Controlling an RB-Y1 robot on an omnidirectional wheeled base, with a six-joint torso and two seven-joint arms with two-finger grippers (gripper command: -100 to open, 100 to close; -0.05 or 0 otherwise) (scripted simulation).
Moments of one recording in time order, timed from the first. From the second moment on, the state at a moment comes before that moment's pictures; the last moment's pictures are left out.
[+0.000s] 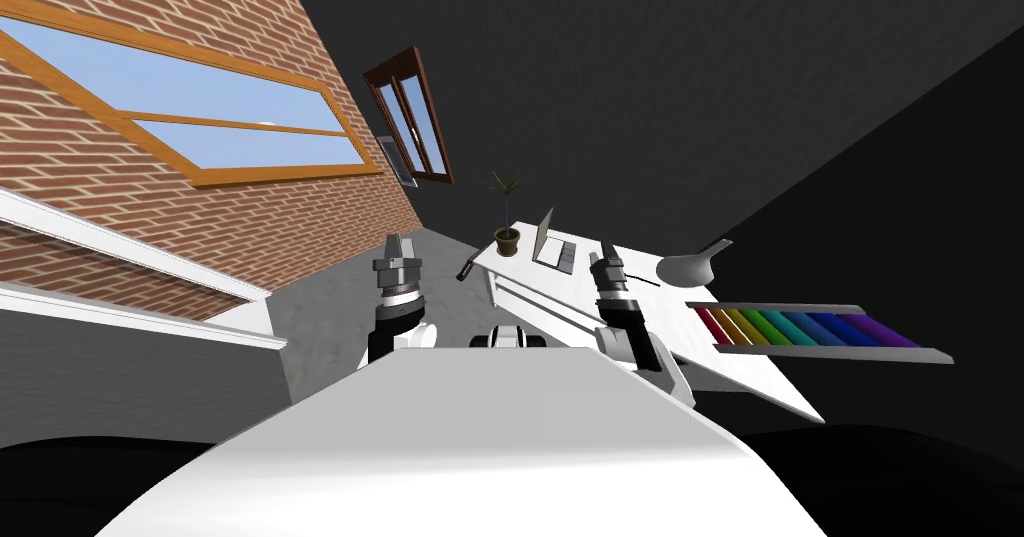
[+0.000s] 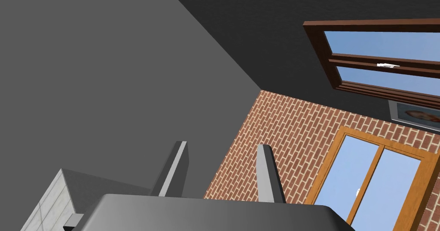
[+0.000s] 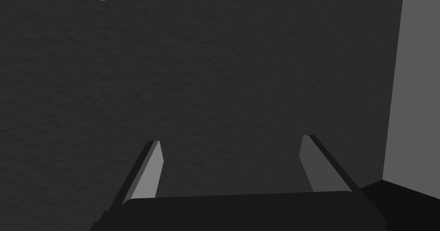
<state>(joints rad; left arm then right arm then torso) 0.51 -0.01 -0.01 -2.25 0.04 -0.58 -0.17 0.51 -0.20 -0.10 -2.24 0.02 -0.27 -0.03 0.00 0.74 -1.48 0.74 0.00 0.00</state>
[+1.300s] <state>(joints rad) 0.51 -0.01 -0.01 -2.25 0.04 -0.58 -0.17 0.48 -0.37 -0.24 -2.04 0.34 -0.06 0.27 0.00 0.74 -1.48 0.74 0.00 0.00</state>
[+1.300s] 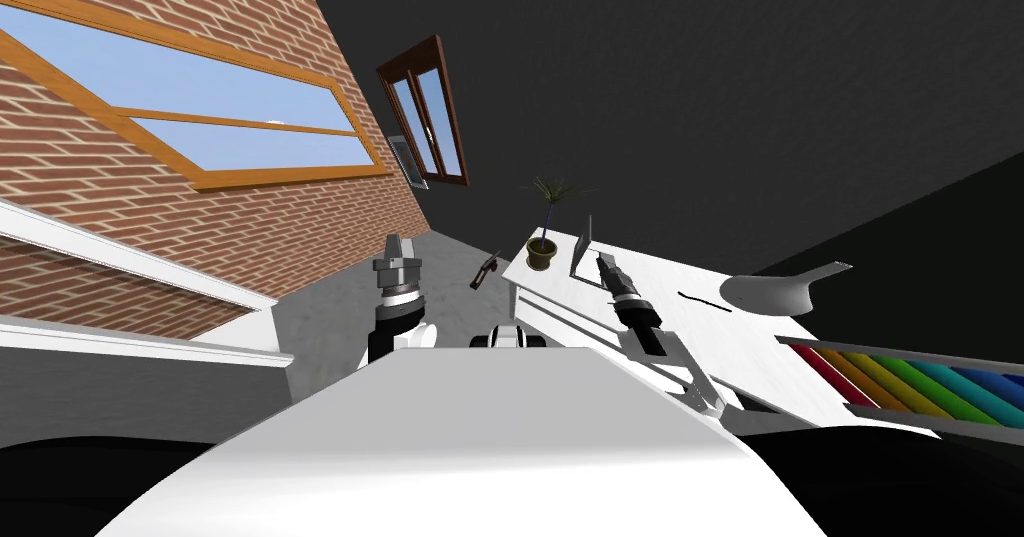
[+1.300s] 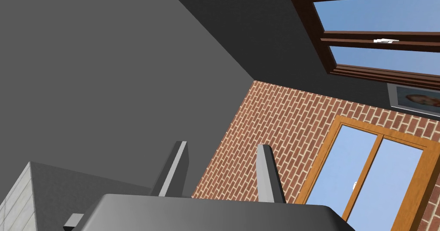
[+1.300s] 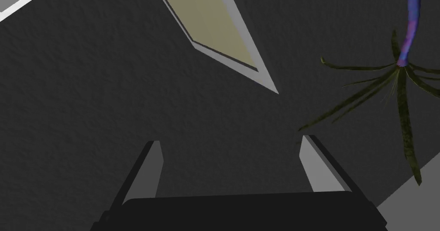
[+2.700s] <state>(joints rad) 0.51 -0.01 -0.01 -2.25 0.04 -0.58 -0.17 0.46 -0.62 -0.39 -1.79 0.65 0.16 0.58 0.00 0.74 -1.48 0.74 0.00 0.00</state>
